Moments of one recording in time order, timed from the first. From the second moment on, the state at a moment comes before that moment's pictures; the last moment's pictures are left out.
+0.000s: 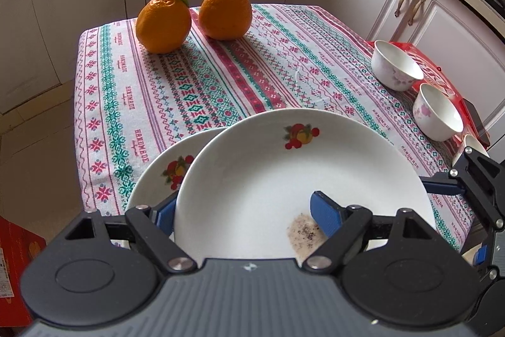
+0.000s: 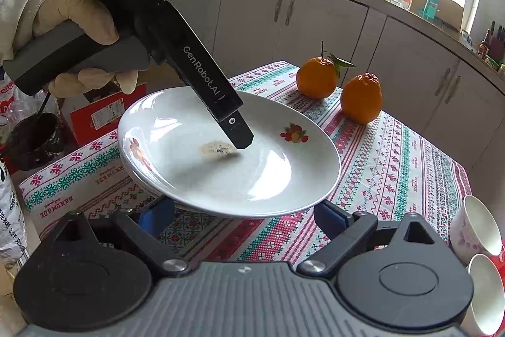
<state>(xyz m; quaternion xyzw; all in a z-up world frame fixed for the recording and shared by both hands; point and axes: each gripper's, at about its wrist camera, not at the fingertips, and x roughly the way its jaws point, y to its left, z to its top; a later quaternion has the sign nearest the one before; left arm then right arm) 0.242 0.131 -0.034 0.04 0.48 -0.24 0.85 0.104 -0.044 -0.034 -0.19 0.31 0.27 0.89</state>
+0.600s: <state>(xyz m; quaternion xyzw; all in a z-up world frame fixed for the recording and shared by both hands) 0.242 0.142 -0.046 0.02 0.48 -0.23 0.84 0.103 -0.035 -0.037 -0.21 0.30 0.28 0.89</state>
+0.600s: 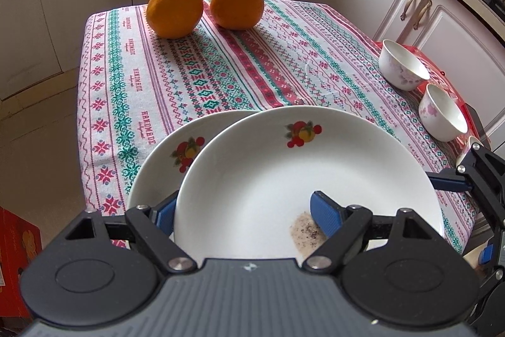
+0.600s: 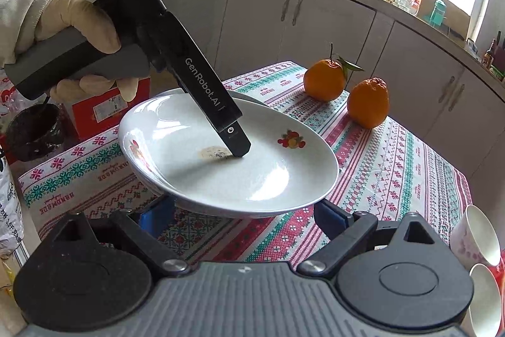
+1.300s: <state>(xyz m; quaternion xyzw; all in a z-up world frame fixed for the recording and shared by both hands) 0.246 0.146 -0.046 0.04 0.50 -0.24 0.83 0.107 -0.032 -0.039 -0.21 0.31 0.28 0.88</state>
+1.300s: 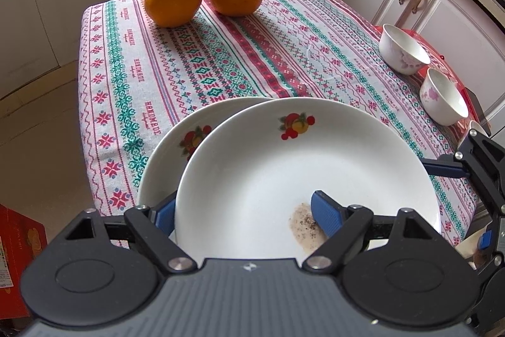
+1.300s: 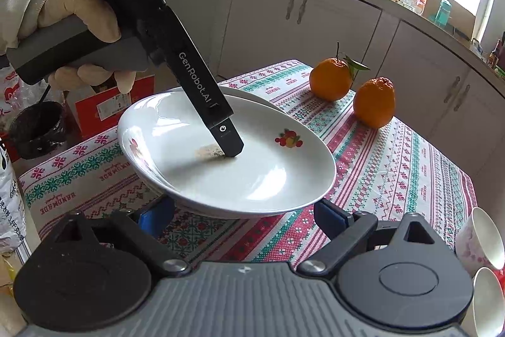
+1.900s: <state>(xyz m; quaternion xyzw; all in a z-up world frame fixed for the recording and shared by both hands) 0.238 0.152 -0.041 0.06 0.52 -0.24 0.82 0.106 -0.034 -0.040 -0.21 0.30 0.30 0.88</state>
